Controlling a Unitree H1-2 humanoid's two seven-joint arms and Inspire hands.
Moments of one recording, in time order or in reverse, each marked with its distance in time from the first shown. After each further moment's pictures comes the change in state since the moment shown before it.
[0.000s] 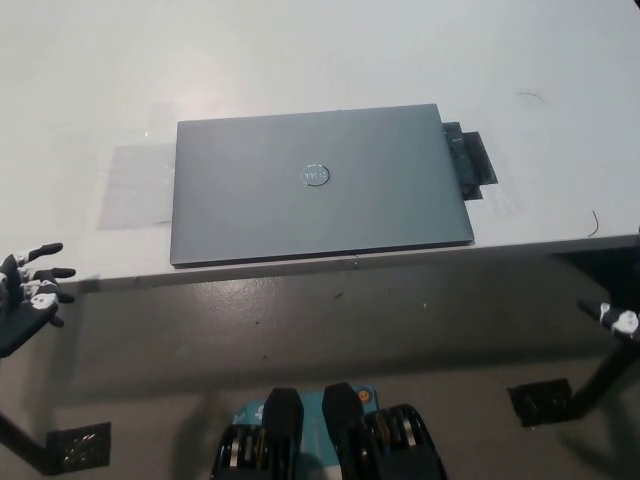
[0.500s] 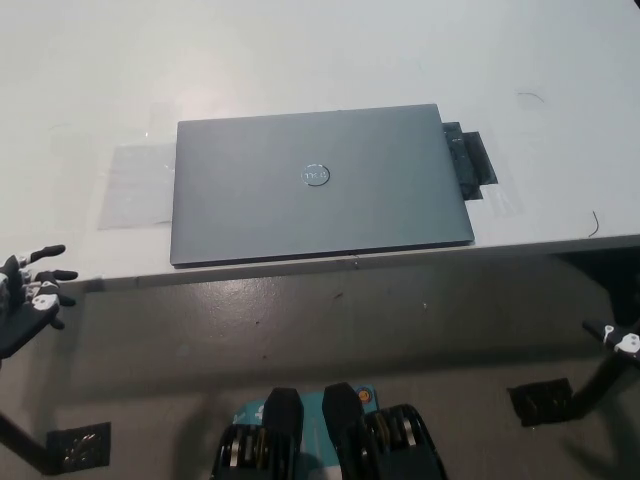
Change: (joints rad) left_arm 0.001 -0.005 0.001 0.000 -0.003 -0.001 0.000; right_arm 0.028 0.008 -0.017 0.050 0.024 -0.021 0.000
